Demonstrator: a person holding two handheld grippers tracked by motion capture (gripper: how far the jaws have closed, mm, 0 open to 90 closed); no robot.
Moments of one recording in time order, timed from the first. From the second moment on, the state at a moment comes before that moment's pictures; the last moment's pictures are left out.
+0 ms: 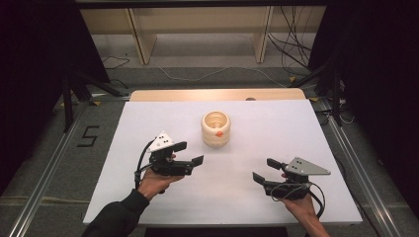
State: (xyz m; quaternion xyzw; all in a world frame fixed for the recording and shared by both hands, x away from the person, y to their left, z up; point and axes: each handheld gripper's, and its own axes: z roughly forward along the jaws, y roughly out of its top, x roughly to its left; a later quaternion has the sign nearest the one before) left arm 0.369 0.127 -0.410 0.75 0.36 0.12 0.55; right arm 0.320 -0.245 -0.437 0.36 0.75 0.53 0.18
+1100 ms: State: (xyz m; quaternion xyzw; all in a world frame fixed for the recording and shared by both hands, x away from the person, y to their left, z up) left arm 0.337 0.158 -0.432 0.75 0.37 0.13 0.53; right arm 0.318 -0.243 -0.436 0.36 0.75 0.53 0.18
